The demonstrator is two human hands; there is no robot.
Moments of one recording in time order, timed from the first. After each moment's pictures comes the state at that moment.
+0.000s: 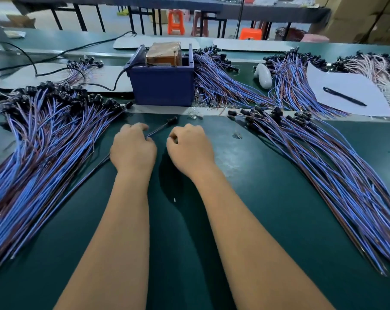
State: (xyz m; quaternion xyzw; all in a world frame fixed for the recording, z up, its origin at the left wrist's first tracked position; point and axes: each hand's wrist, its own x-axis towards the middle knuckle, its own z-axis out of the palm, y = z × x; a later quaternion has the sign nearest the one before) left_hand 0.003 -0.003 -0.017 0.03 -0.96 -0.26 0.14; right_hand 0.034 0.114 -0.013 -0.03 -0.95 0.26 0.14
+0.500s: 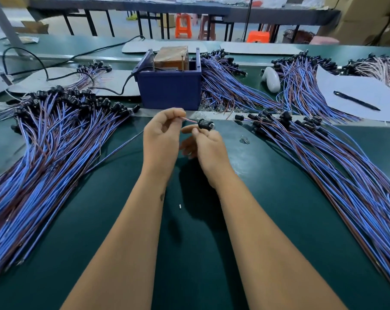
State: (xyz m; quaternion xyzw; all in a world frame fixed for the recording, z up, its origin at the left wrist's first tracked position) left_hand 0.016 0.036 -0.001 -0.11 -0.66 -0.73 0.14; right_hand 0.036 0.126 -0.013 -0.05 -0.69 0.71 0.10
